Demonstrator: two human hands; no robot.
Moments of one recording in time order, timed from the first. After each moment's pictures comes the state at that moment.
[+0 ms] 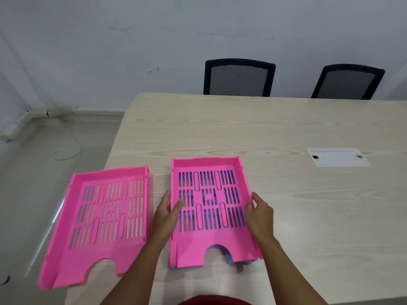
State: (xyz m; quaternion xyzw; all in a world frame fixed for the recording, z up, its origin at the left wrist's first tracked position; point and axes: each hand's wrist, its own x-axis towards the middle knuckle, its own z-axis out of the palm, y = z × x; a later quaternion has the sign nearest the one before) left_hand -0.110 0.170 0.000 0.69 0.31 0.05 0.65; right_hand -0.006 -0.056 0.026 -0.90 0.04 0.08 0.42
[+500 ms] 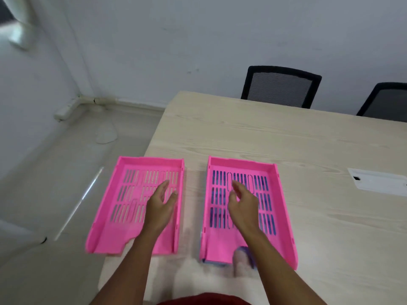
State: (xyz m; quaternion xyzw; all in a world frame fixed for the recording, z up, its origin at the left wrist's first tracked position) left_hand -0.171 0.249 0.011 0.68 0.36 0.18 0.61; right_hand -0.047 0.065 0.040 -0.87 -0.11 0.09 0.48
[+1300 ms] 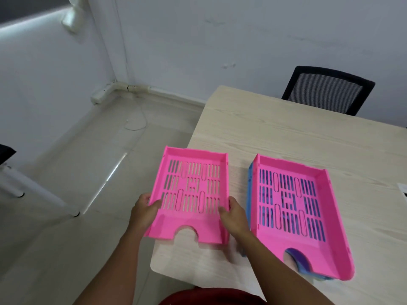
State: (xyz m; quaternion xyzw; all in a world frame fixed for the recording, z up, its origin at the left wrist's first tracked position) left_hand -0.306 0.374 -0.019 0.65 0.54 0.11 0.53; right_hand -0.146 0.178 -0.010 -0.86 -0.14 0.30 0.38
